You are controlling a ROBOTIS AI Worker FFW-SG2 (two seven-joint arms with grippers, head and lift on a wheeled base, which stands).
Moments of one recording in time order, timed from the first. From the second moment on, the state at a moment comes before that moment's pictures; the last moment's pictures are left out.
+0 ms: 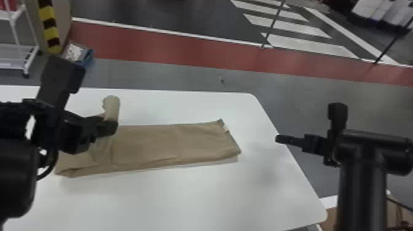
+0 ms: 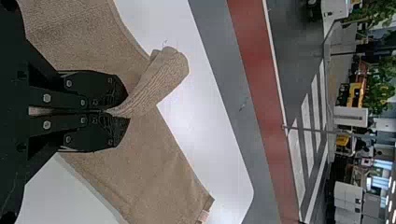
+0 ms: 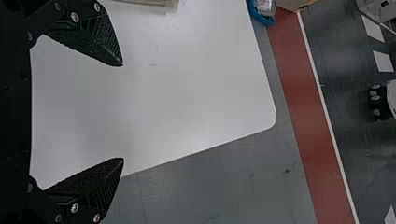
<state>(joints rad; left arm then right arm) -0.15 0.00 -0.27 -2.09 -0.40 1.24 -0.69 -0.32 -0.28 -0.56 -1.52 0.43 1.12 0.94</state>
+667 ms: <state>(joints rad) -0.27 0.00 -0.51 -1.90 -0.34 1.24 -0.45 -0.29 -0.28 -0.60 -1.52 0.42 1.10 0.95</state>
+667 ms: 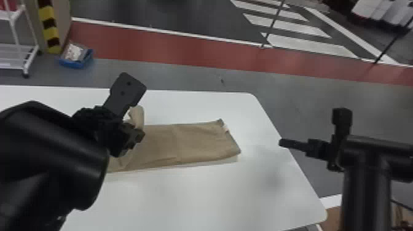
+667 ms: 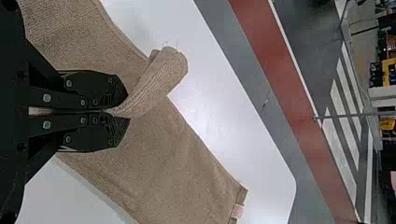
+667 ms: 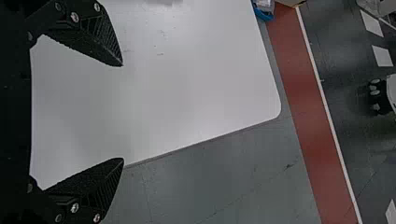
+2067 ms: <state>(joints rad) -0.23 0.00 -0.60 -1.87 -0.30 1.16 -0.31 -0.28 -0.27 -0.55 -1.68 0.38 1.29 0.96</state>
